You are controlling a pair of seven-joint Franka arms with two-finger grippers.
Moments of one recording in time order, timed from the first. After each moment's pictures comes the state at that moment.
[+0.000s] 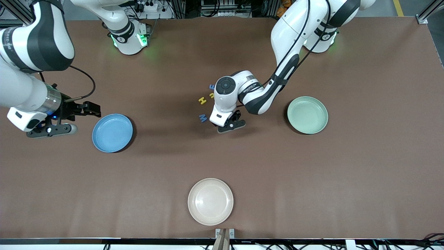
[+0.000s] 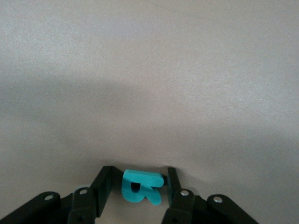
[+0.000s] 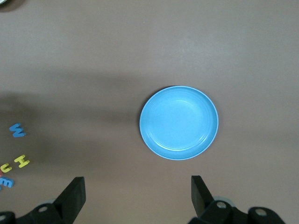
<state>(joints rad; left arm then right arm) -0.62 0.82 -0.26 -1.57 0.30 2.40 -1.32 0.14 0.17 -0.04 -1.65 0.04 1.68 -0.03</state>
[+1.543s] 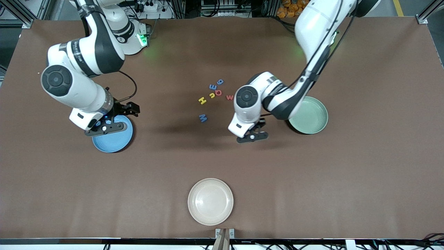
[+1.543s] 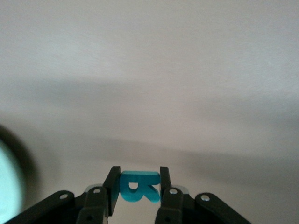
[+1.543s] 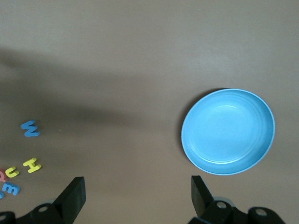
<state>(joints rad) -0.45 0.65 -0.26 -1.55 0.26 2.03 -0.86 0.32 0.17 -0.03 -1.83 0.04 1.89 0.06</state>
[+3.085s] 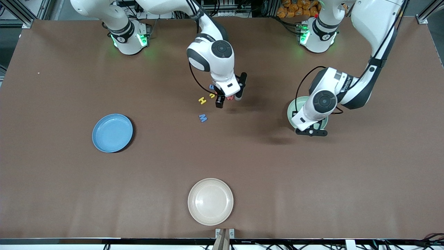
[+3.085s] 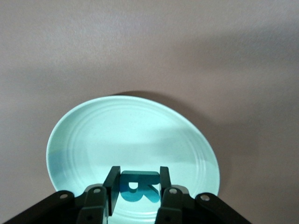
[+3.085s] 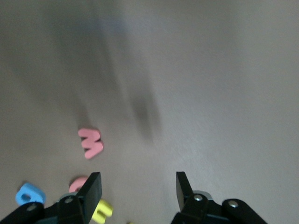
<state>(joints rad) 0.04 0.35 -0.38 -2.16 0.25 2.24 -0.39 0.91 0.56 0.04 -1.79 -0.11 2.39 -0.34</state>
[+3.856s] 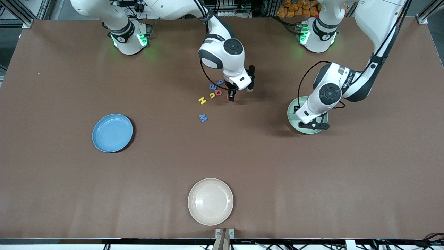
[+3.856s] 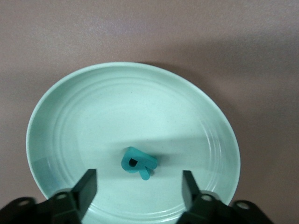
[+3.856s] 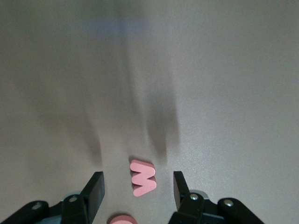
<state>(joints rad) 0.10 0.32 -0.41 -2.28 0.25 2.35 -0.39 0.91 0.64 0.13 -1.76 -0.17 2.41 -0.35</state>
